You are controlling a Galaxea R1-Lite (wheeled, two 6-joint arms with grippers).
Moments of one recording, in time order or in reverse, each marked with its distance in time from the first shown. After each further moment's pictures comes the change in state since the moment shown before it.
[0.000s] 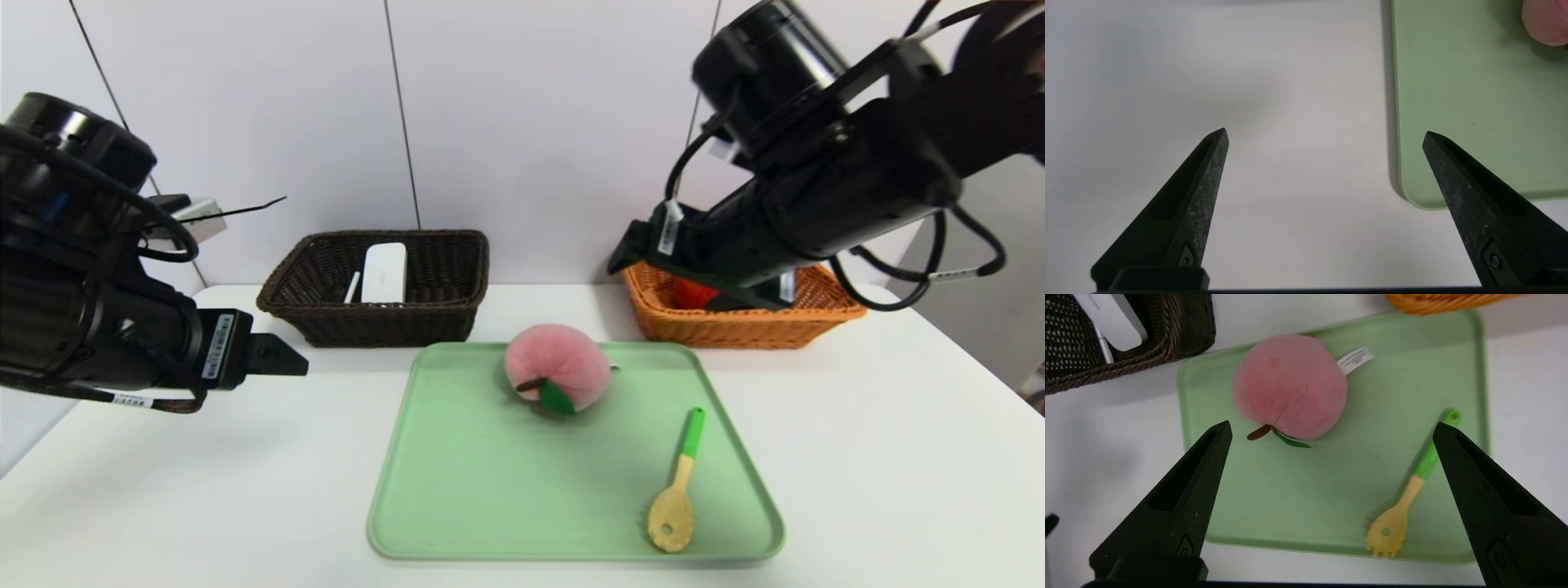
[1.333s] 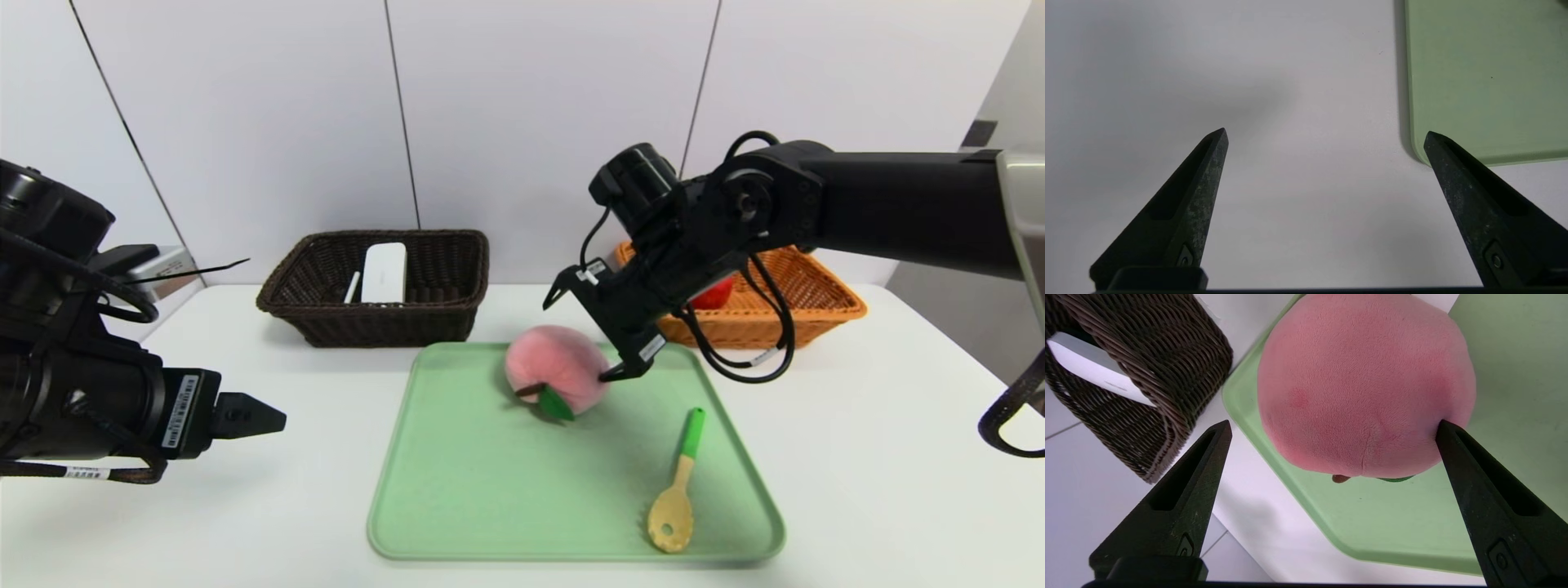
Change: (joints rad) left arm -0.007 -0.103 0.159 -0.020 -0.015 -0.005; right arm -0.065 0.283 -0.048 -0.151 0.344 0.580
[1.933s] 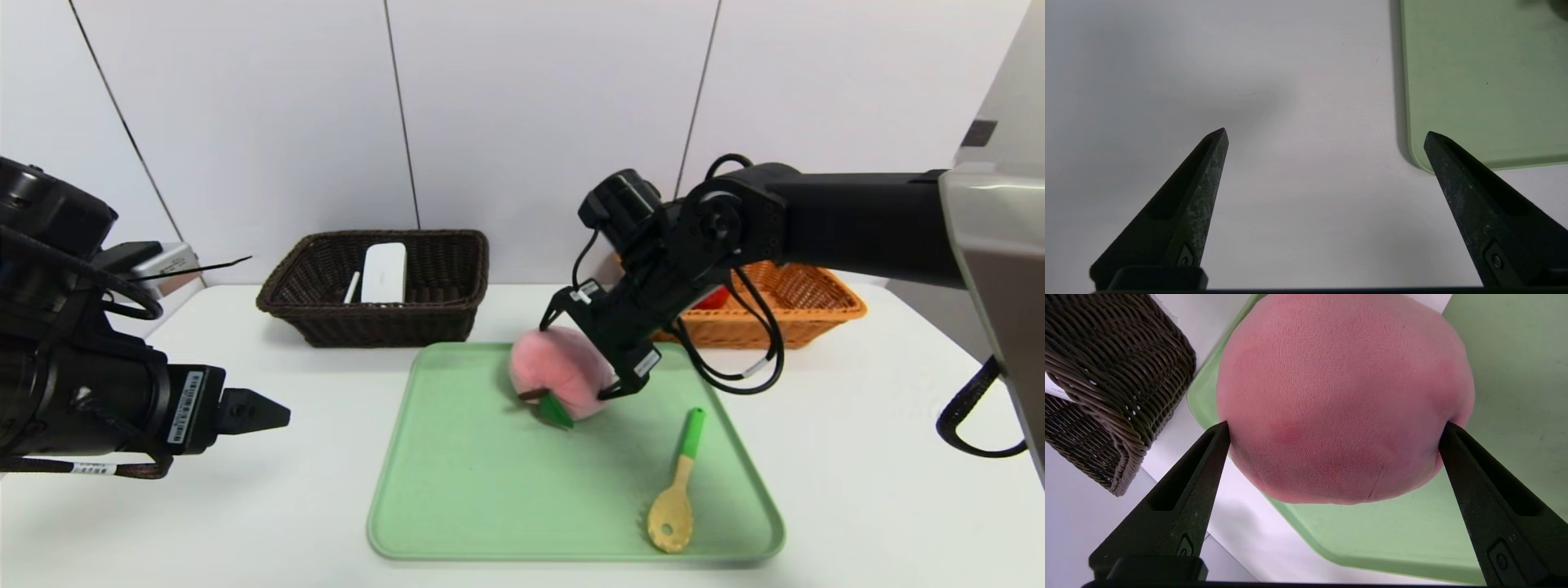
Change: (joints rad) left arm 0.000 0.003 0.004 -0.022 -0.001 0.001; right arm 0.006 0.047 0.000 0.022 0.019 -0.011
